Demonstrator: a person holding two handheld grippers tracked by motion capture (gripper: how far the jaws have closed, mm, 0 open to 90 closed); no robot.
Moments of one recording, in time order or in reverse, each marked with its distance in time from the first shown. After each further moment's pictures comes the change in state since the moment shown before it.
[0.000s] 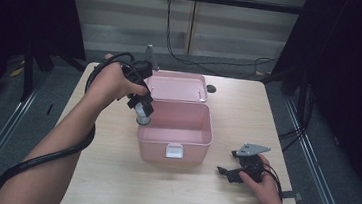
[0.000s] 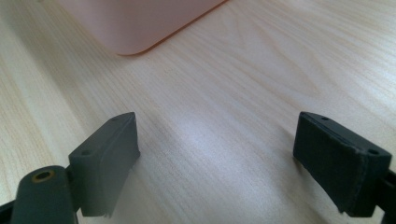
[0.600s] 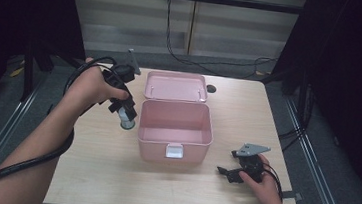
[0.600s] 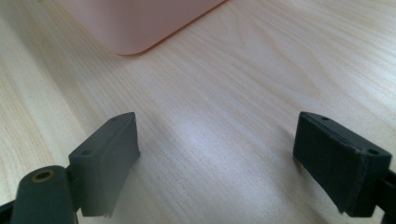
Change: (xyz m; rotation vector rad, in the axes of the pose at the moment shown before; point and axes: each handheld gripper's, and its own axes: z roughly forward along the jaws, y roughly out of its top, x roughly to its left) left arm 0.023 -0.032 -0.007 0.021 -0.001 -0.024; right arm 0.000 0.000 0.000 0.000 0.001 0.000
